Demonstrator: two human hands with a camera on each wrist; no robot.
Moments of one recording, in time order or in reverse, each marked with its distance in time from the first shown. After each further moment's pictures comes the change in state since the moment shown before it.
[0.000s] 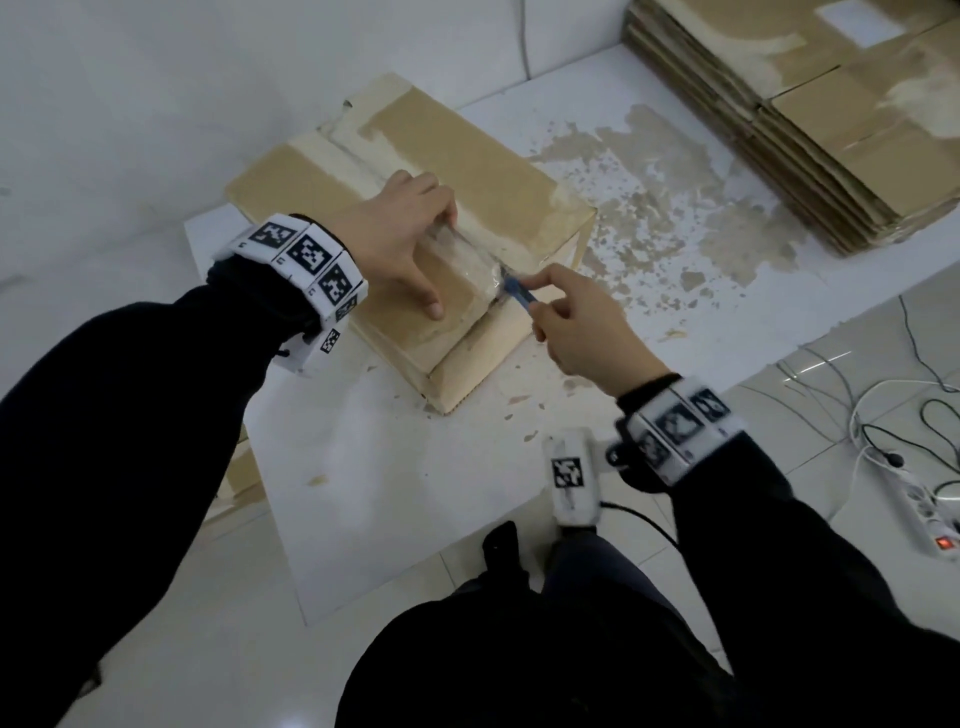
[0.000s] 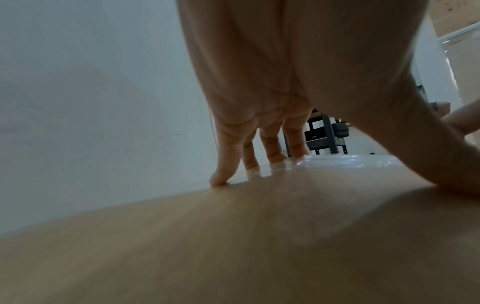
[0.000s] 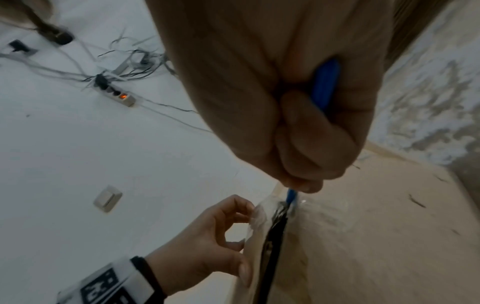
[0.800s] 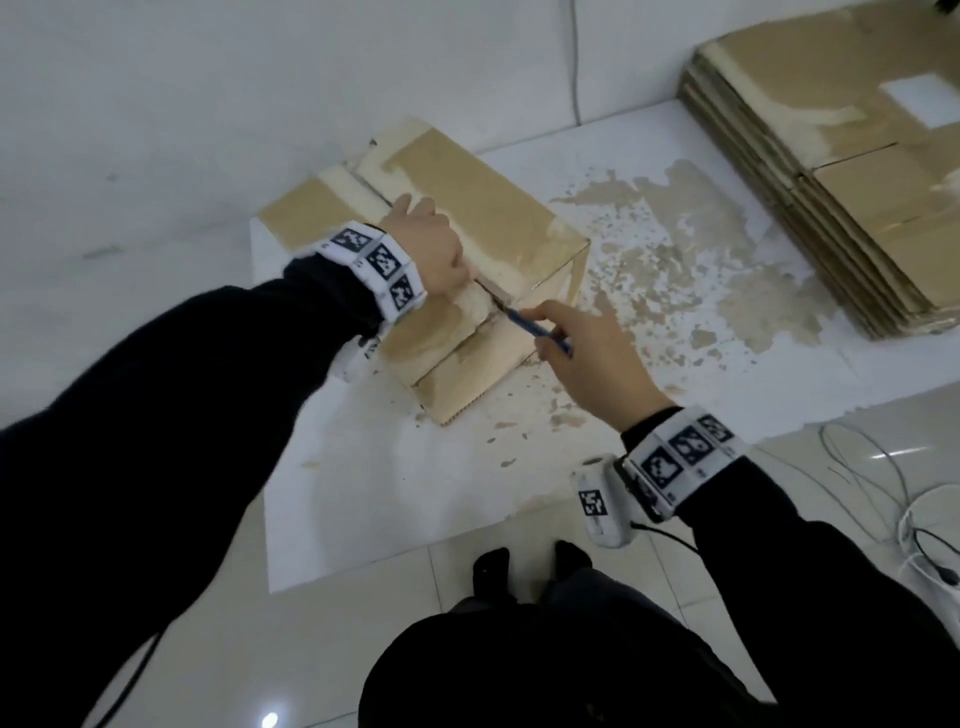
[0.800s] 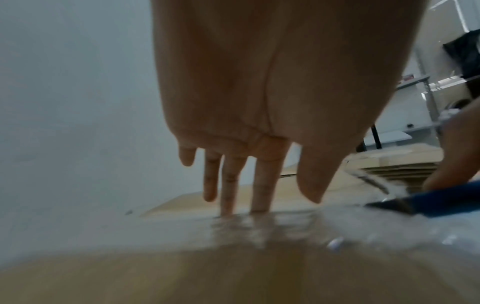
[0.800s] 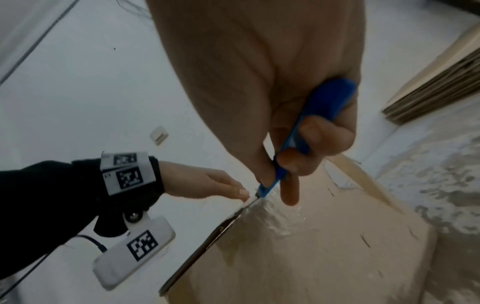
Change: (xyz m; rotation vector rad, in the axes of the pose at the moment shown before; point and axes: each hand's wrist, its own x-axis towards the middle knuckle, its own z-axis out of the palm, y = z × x) left_hand 0.020 0.040 -0.001 0.318 -0.057 -0.353; right_hand 0.012 0.023 -0.042 -0.354 -0.070 -0.324
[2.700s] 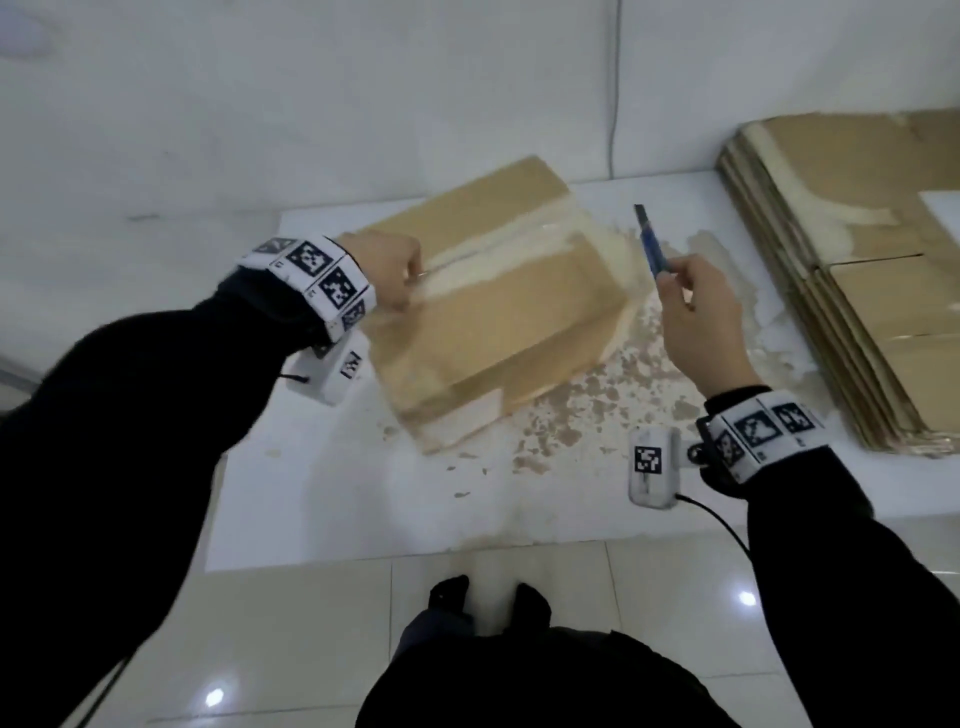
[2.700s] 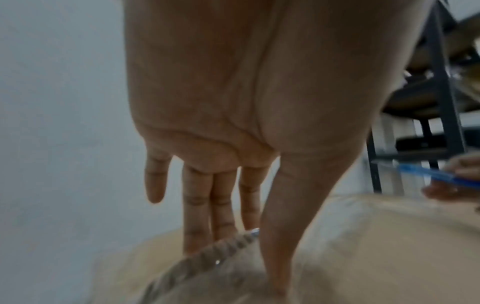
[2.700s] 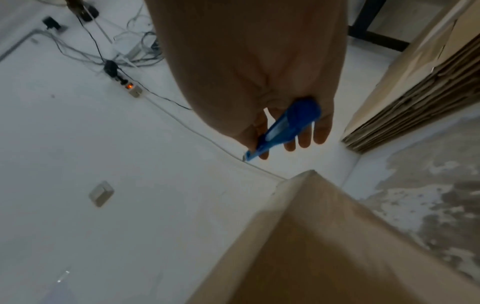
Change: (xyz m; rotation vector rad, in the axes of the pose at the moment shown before) left_hand -0.013 -0.005 -0.010 -0.399 -0.007 -0.352; right_hand 0.068 0.073 -0.102 0.083 0.283 0.029
